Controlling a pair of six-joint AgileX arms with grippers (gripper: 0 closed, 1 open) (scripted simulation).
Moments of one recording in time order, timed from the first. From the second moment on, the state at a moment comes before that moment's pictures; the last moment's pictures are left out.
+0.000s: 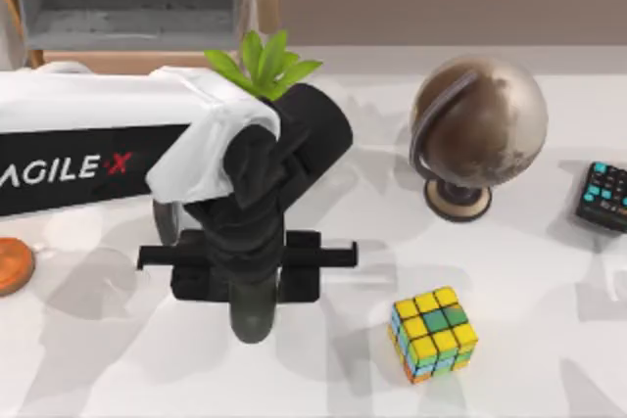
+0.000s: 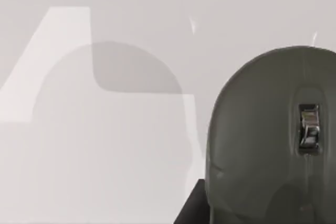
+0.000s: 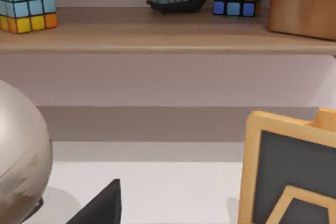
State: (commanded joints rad) left arm -0.75 1.82 1.16 -0.84 -0.07 -0.70; right arm 0.00 0.00 0.00 0.00 0.00 0.00
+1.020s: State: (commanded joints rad) left arm -0.74 1.79 1.17 -0.80 -0.08 -0.70; right arm 0.00 0.00 0.00 0.00 0.00 0.00
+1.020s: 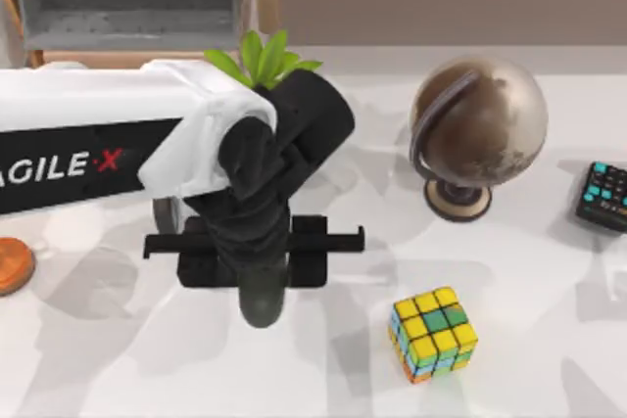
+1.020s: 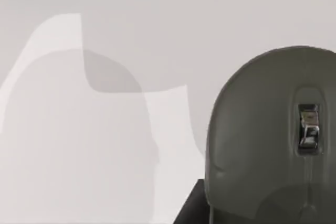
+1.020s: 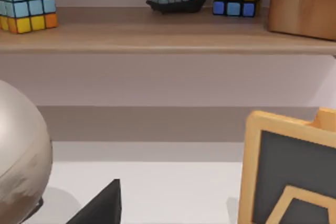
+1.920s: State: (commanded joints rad) left arm -0.74 1.85 1.13 -0.78 -0.07 -0.70; right arm 0.00 0.00 0.00 0.00 0.00 0.00
